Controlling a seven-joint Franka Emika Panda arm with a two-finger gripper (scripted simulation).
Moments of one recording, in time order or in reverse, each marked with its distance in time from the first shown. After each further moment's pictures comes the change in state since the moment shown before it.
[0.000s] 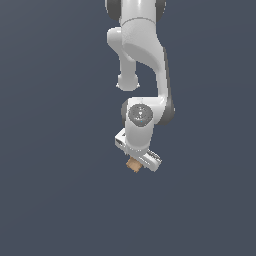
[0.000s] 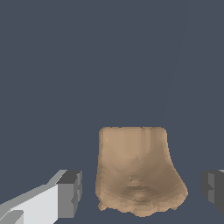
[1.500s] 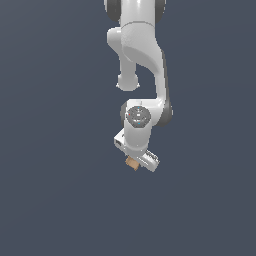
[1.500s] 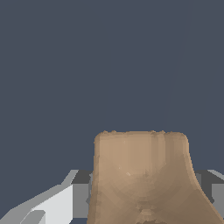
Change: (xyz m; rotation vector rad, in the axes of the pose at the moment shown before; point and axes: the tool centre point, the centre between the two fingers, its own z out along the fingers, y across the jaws) arm -0.001 0.006 0.011 -0.001 -0.002 0.003
